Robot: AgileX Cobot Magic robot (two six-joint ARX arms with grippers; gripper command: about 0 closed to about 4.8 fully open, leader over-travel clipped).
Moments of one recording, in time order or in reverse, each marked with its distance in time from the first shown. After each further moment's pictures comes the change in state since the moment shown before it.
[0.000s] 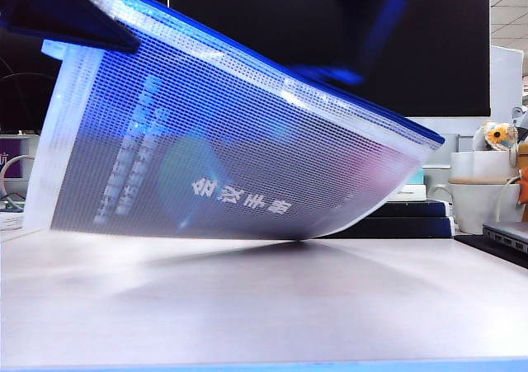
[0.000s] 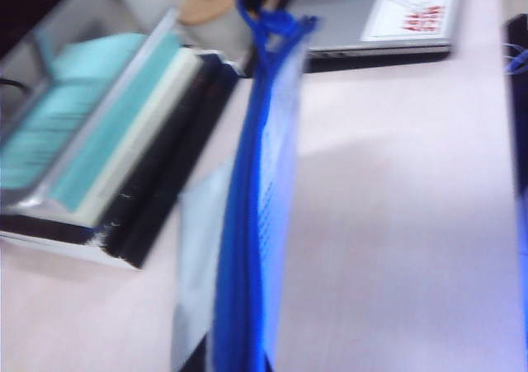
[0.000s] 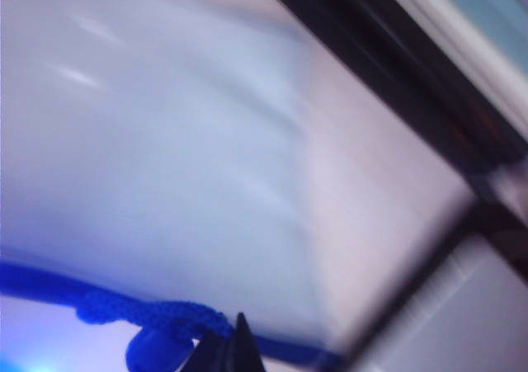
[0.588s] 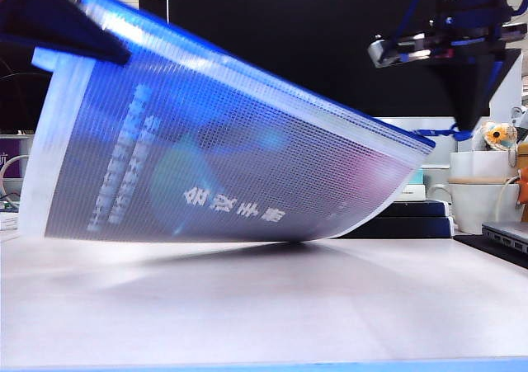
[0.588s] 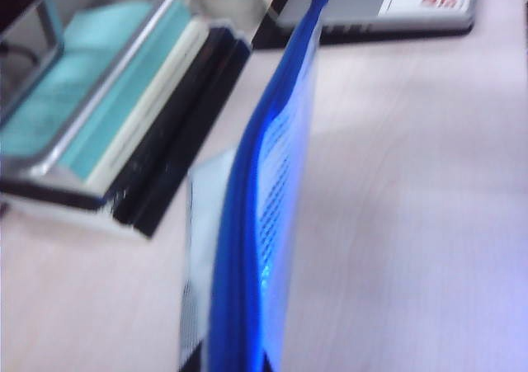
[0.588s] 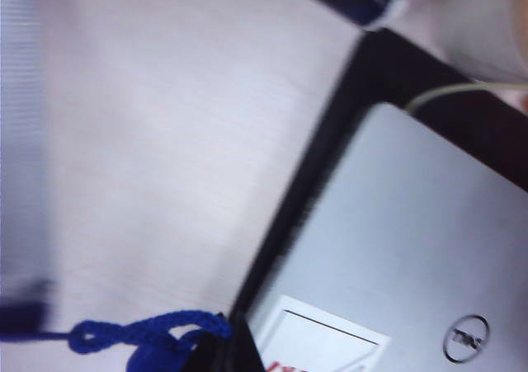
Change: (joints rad) left arm 0.006 -0.006 0.000 -0.034 -0.058 0.000; right arm -0.243 0.002 -0.158 0.027 0.089 0.018
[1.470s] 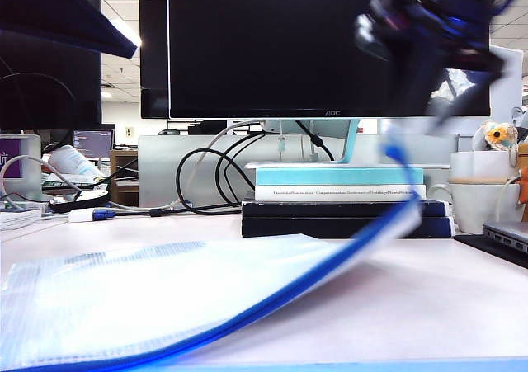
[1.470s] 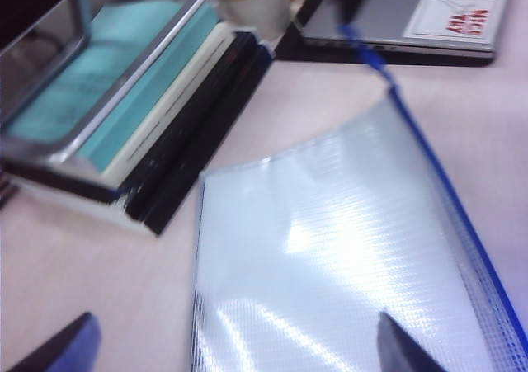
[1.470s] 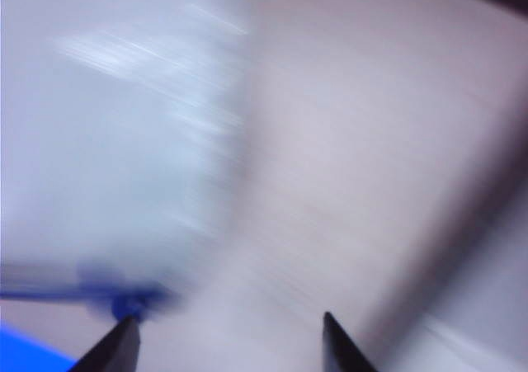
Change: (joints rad) left arm 0.000 -0.003 0.000 0.050 -0.018 -0.127; right arm -0.065 0.000 0.000 -0.003 -0.391 0.031
